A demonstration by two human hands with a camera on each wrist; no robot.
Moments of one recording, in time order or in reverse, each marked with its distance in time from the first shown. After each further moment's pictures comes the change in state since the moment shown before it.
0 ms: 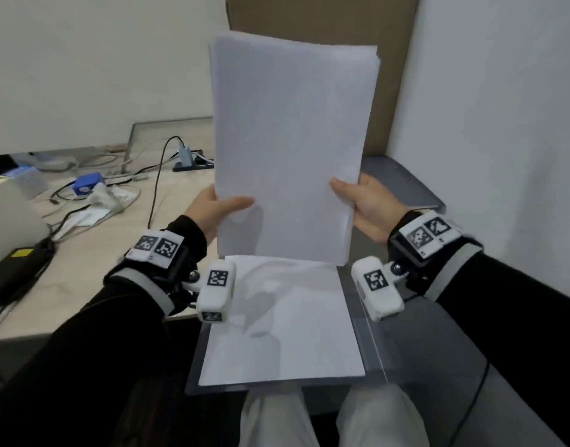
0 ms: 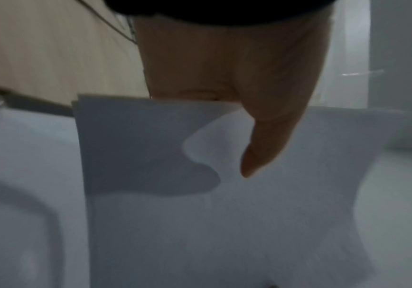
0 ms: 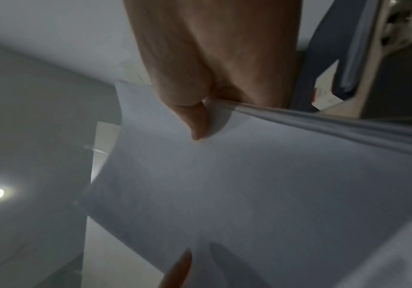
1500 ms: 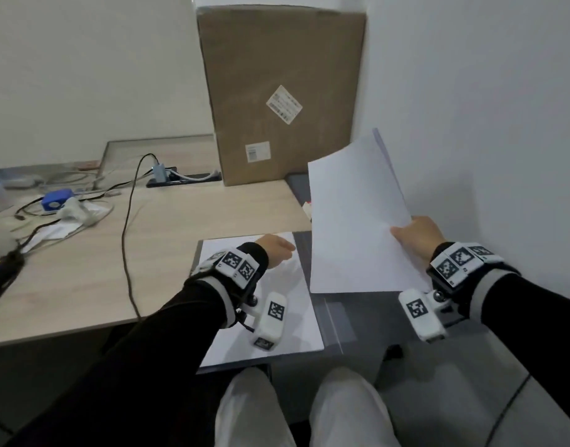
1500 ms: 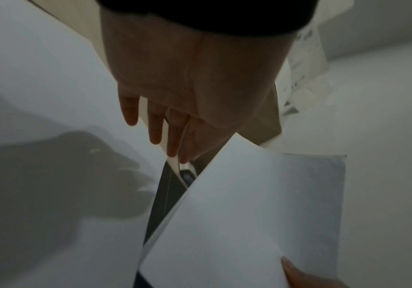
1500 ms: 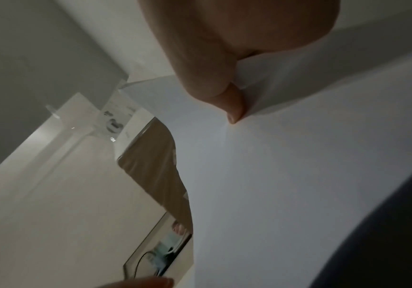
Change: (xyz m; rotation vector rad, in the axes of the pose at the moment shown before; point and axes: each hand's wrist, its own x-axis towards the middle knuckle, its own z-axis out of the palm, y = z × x) left_hand -0.027 -0.038 0.118 0.819 -0.261 -0.172; right_hand -0.107 -0.019 -0.101 -0.870 0.627 0.185
